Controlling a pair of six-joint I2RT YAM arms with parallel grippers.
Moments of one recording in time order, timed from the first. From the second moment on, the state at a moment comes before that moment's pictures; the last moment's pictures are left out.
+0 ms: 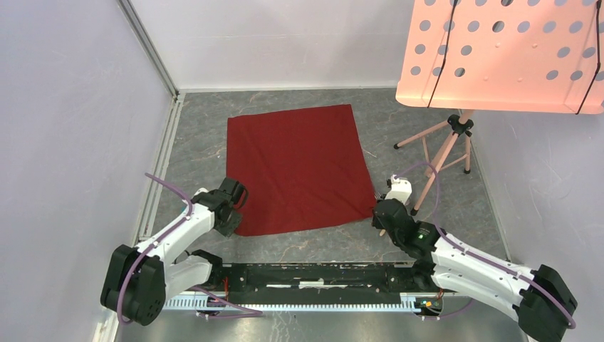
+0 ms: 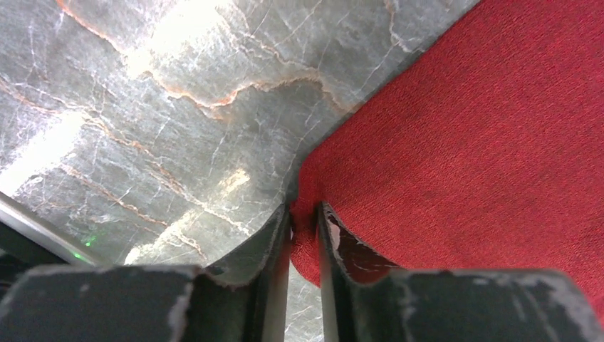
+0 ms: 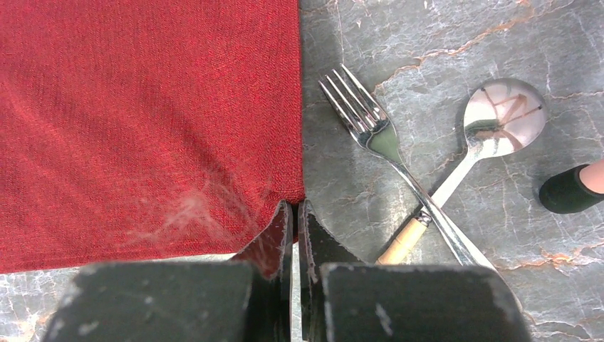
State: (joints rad) left arm -0.37 1.07 0.50 -0.85 -0.34 -1.32; right arm 0.84 0.77 0.28 -0.25 0.56 0.71
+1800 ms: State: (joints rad) left arm -0.09 1.75 1.34 -0.32 -0.11 -0.59; right arm 0.49 1.52 0.75 0.46 0.56 0.20
